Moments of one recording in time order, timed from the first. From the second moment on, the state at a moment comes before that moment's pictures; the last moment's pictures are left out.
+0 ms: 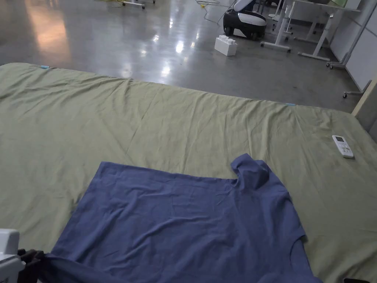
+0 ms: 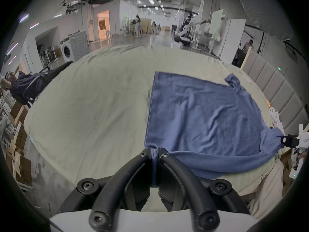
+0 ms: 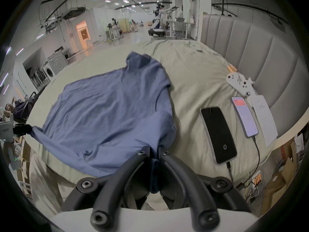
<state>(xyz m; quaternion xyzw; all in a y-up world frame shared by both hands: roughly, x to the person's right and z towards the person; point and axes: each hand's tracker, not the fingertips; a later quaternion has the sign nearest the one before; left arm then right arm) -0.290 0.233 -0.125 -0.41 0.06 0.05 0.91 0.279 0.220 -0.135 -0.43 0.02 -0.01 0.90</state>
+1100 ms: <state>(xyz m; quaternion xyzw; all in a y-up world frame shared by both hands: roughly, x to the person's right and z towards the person) -0.291 0.178 -0.315 -0.43 0.07 0.02 0.90 0.276 0.135 -0.374 -0.47 0.02 -0.03 0.88</state>
